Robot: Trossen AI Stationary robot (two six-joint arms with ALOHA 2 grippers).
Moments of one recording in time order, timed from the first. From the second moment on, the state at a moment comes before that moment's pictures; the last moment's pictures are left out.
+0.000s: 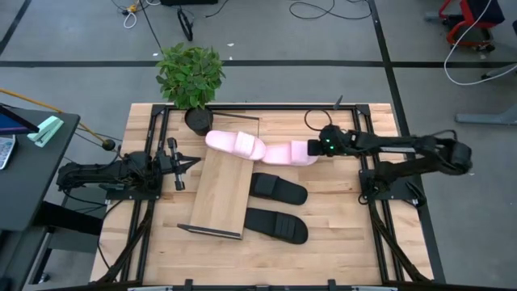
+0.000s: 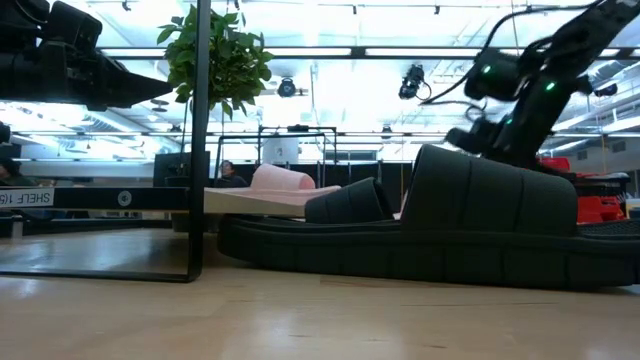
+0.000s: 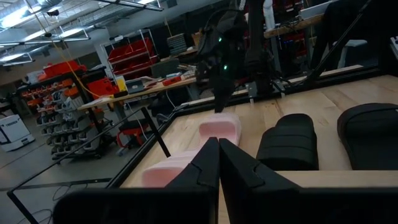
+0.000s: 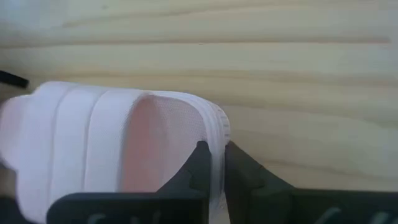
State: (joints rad) left arm 0.01 0.01 0.01 0.04 -0.24 0.27; right arm -0.46 1.14 0.48 -0.36 0.19 1.04
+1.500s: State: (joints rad) left arm 0.01 0.01 0.01 0.04 -0.24 0.27; right arm 0.24 0.95 0.68 -0.16 1.12 1.13
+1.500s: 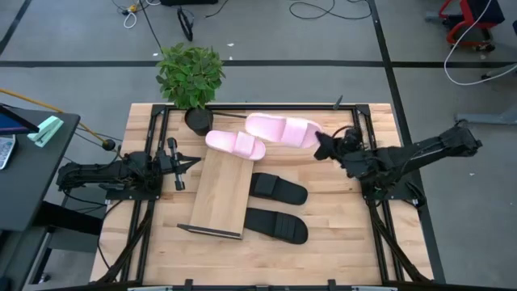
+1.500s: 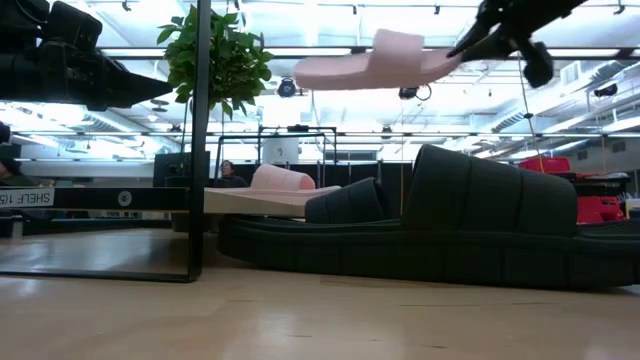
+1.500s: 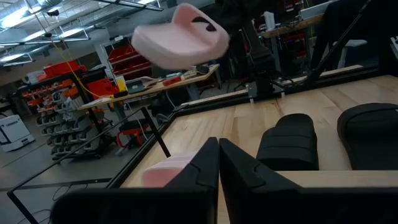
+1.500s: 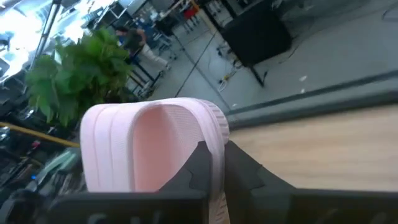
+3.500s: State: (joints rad) left arm 0.01 0.01 0.01 0.04 -0.24 0.25; right arm 0.10 1.80 0.94 0.15 0.53 1.67
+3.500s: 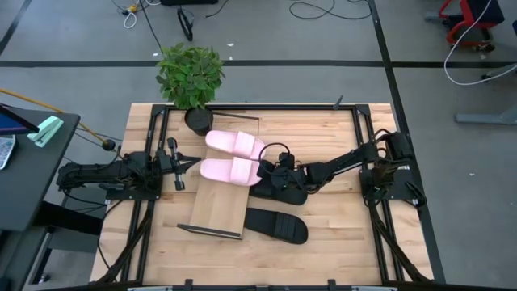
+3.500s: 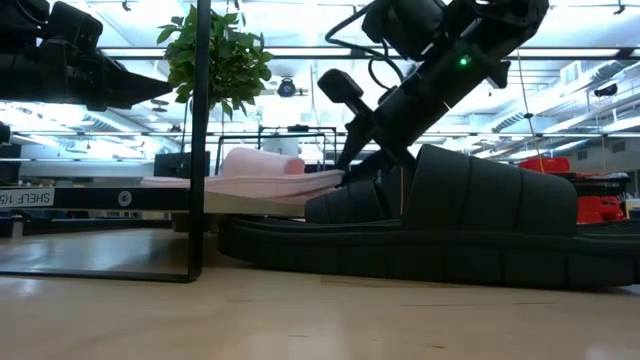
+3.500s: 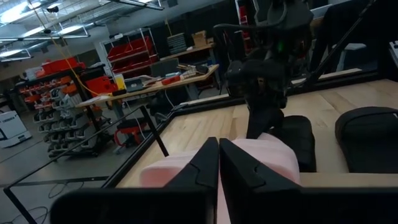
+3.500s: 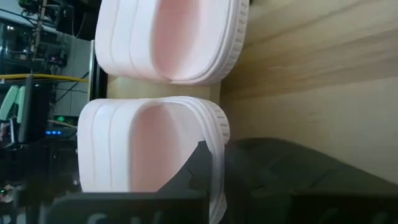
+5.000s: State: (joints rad) left arm 0.01 0.02 0.01 0.04 -0.24 0.24; right arm 0.03 1.79 0.94 0.16 0.47 1.49
